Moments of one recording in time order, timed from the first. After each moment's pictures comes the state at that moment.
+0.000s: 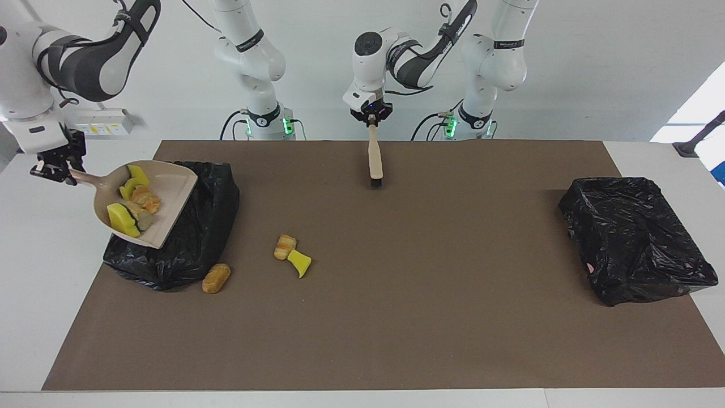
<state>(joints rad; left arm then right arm) -1.11 -0.14 -0.05 -2.36 -0.22 2.06 -0.99 -0.45 0.09 0.03 -1.71 -0.29 1.88 -1.72</state>
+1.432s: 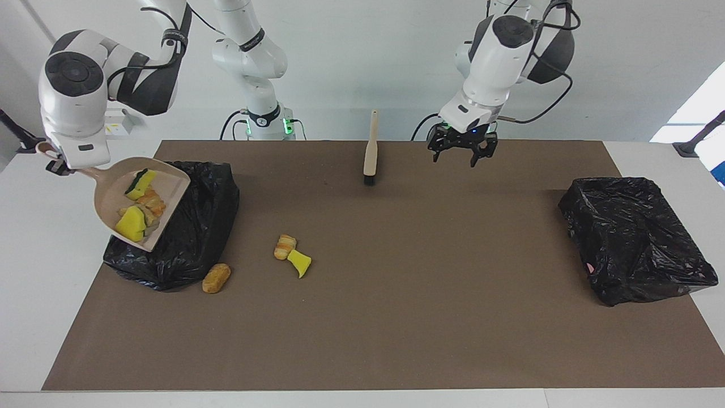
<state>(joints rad) -0.39 -0.11 -0.02 -1.84 -0.08 1.73 -0.22 -0.25 0.07 0.05 -1.73 -0.71 1.69 -1.42</state>
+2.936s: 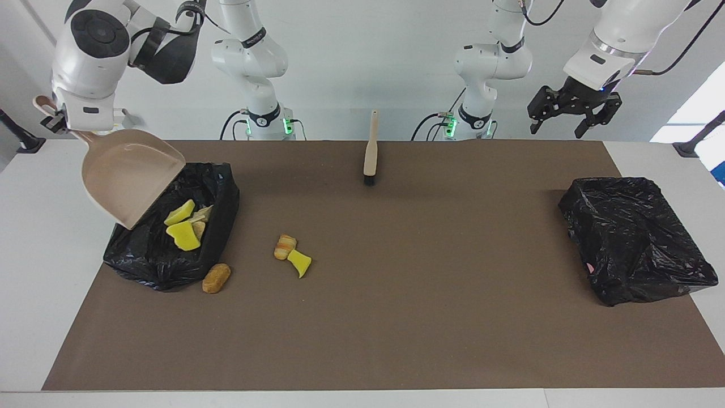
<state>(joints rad) -0.13 0.00 -0.03 -1.42 -0.03 1.36 0.02 -0.18 -0.05 0.06 -1.72 -0.64 1.51 -1.25</state>
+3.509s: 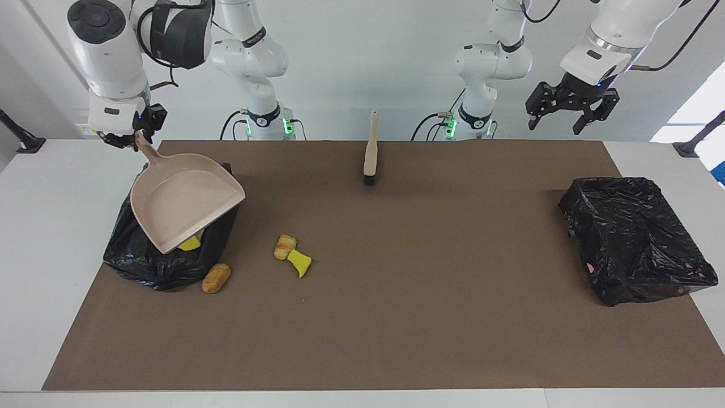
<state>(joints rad) -0.12 -0.02 -0.03 -1.44 -0.02 1.38 0.02 -0.15 -0.05 0.08 -1.73 -0.32 1.49 -0.80</state>
